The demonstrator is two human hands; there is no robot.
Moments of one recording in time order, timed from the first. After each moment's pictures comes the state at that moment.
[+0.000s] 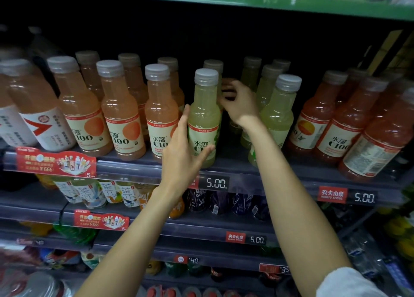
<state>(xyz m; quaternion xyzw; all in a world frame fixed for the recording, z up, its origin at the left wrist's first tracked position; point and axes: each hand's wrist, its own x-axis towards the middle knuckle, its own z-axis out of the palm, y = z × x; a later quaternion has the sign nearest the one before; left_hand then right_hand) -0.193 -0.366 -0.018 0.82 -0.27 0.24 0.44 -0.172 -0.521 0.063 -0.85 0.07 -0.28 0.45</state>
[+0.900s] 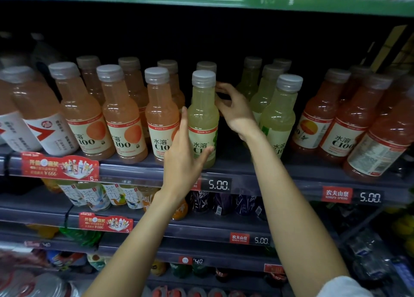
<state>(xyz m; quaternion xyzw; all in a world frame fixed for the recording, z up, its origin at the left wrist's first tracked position) -0.191 -0.365 -0.020 0.82 -0.27 0.24 0.44 -0.172 -0.514 0.050 -0.83 0.01 -0.25 0.50</state>
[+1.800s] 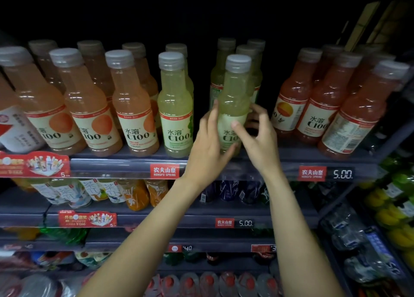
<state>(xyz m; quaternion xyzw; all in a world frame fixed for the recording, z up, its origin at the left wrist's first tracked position) -0.222 -0.437 -0.027 0.77 -0.42 0.17 0.46 -0.277 -0.555 -0.011 -0.79 0.11 -0.35 0.49</state>
